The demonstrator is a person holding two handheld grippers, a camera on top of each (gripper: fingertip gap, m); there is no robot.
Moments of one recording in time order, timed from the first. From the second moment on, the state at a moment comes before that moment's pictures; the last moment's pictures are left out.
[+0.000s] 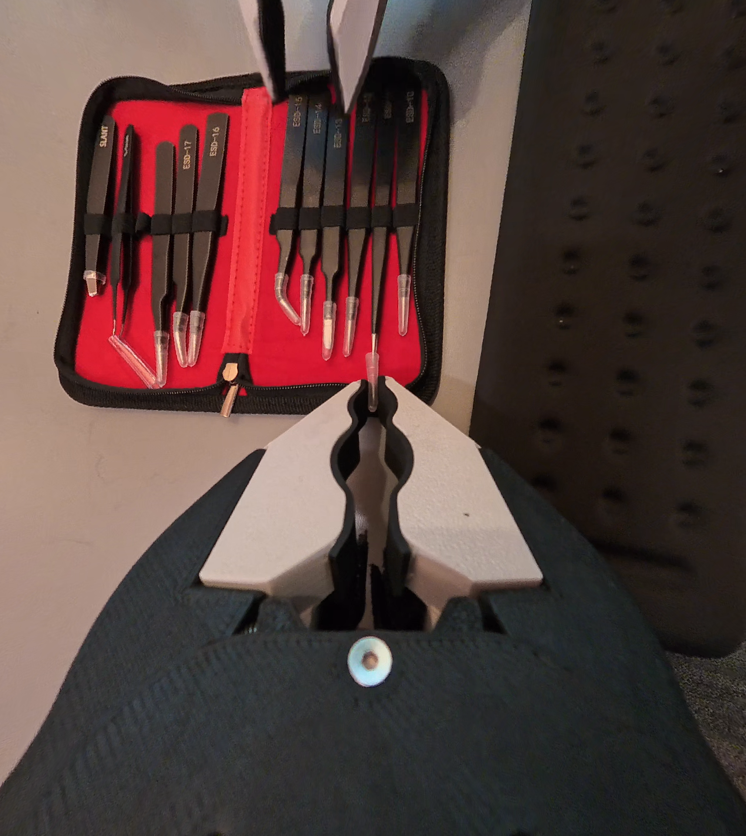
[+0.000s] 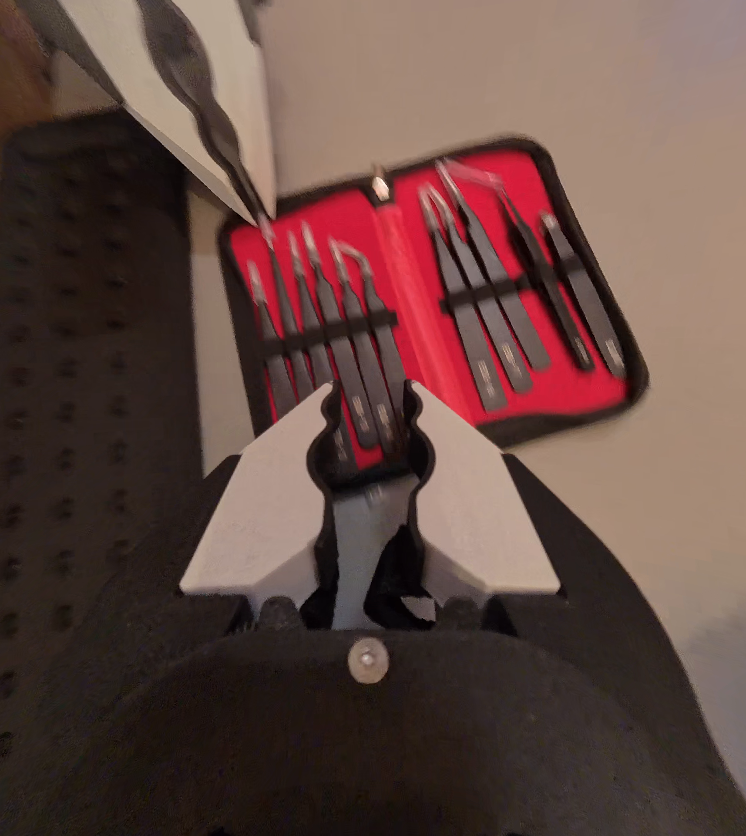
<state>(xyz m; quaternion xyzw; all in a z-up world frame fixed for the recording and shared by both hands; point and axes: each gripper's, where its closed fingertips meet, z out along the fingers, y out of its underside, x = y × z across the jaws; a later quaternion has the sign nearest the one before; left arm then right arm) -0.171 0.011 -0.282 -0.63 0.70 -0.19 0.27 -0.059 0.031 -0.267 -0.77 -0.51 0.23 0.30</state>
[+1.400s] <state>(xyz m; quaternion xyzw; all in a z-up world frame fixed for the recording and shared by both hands) -0.149 0.009 -0.281 -0.66 0.64 -0.22 0.32 -0.036 0.015 -0.280 -0.79 -0.43 0.36 0.25</state>
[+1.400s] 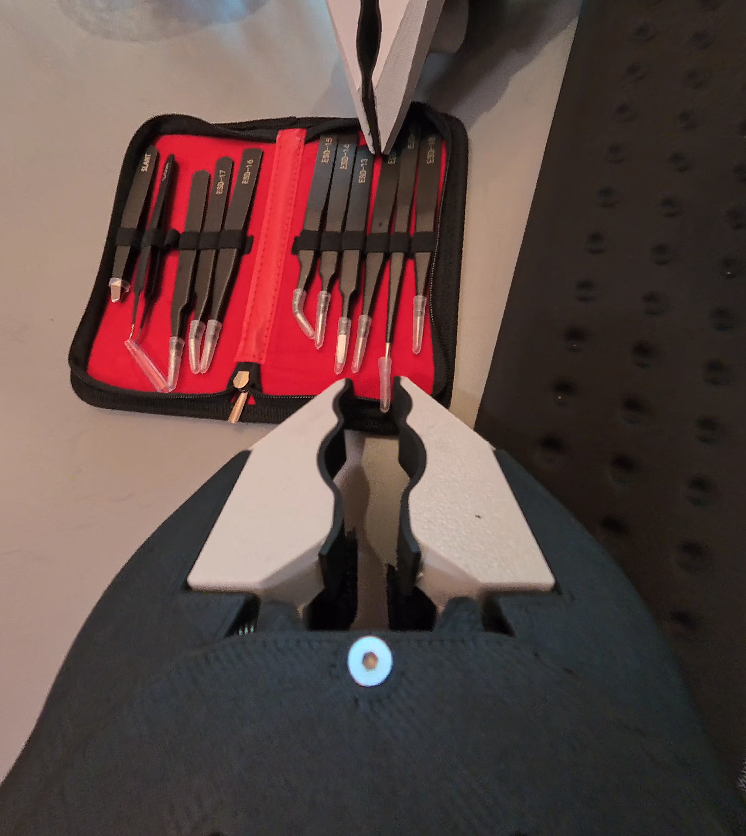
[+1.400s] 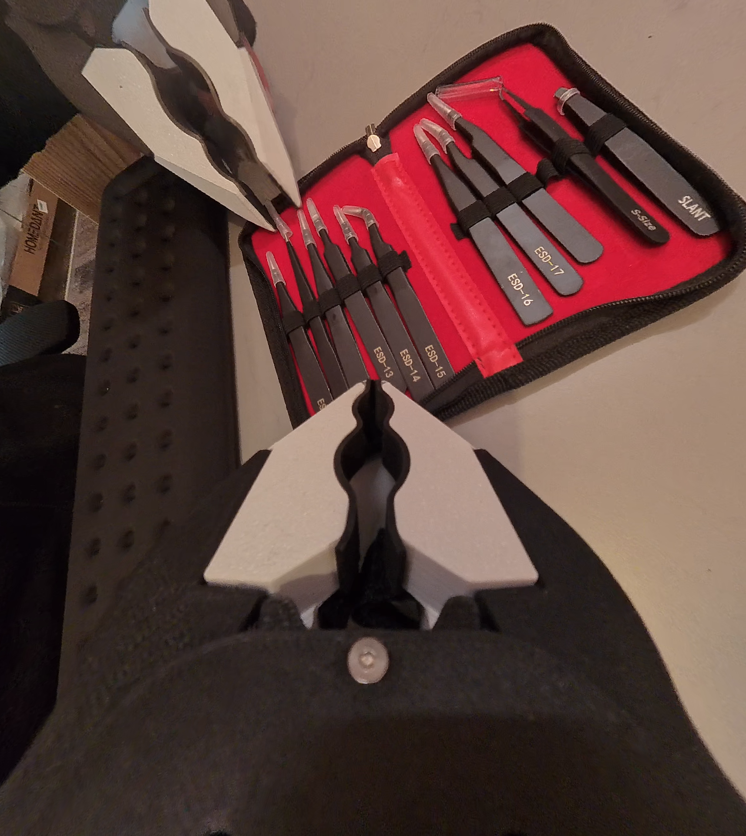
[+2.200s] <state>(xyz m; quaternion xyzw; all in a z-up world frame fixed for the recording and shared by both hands) -0.148 0.003 -0.280 -0.67 0.64 -0.20 0.31 -0.038 0.013 -0.280 -0.78 -0.44 0.36 0.25</state>
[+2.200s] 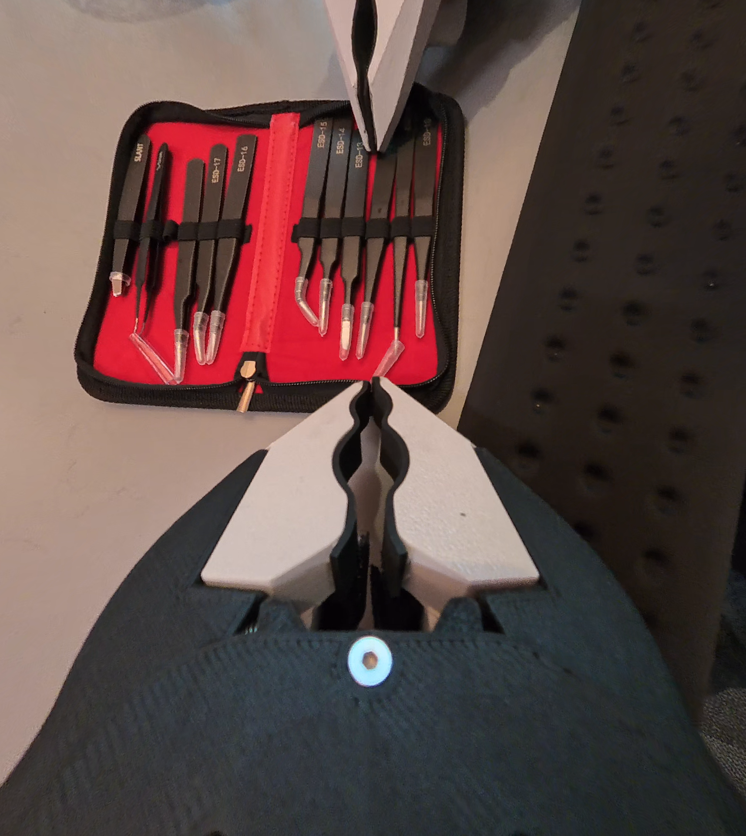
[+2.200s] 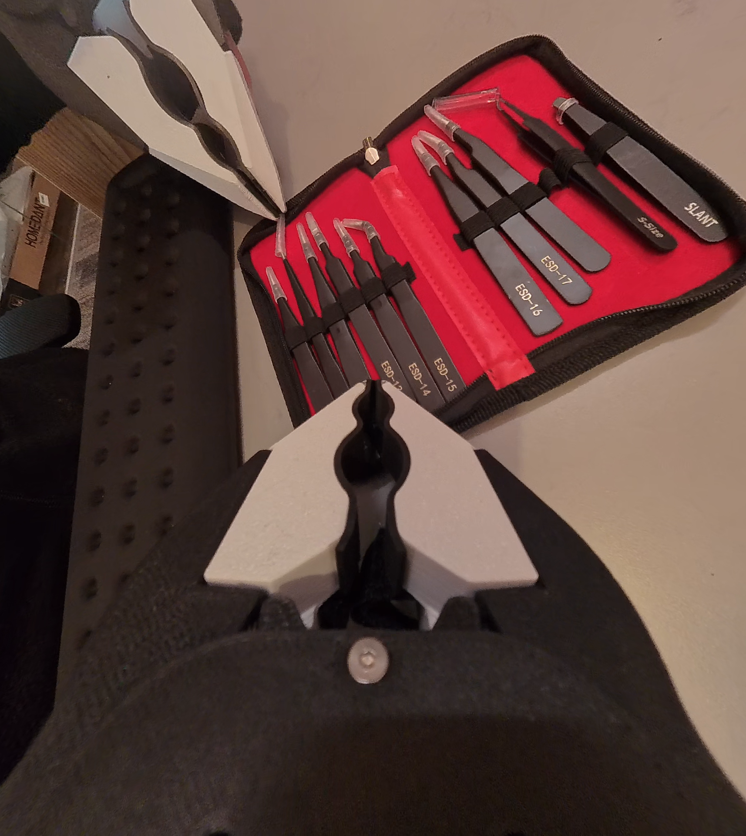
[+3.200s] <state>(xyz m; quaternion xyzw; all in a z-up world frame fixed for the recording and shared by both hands) -0.138 -0.007 -0.244 -0.68 0.61 -0.15 0.38 -0.041 0.011 -0.269 -0.77 -0.46 0.36 0.27</state>
